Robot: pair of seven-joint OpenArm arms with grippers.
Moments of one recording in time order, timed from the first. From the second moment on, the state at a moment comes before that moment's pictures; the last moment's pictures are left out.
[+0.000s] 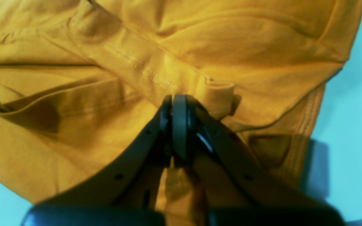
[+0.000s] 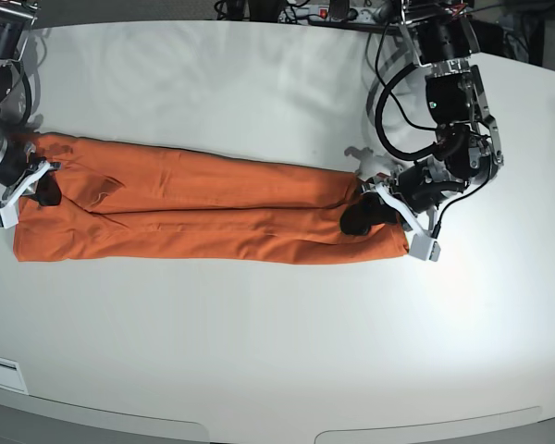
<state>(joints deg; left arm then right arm) -3.2 -5.0 -17.7 90.6 -52.0 -32.0 65.6 -2.5 29.8 23.7 72.5 36.8 41.0 -45.6</state>
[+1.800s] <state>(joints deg) -3.4 6.6 2.0 90.5 -48.9 -34.1 45.0 -2.4 30.2 23.7 72.6 41.4 40.9 -52.1</state>
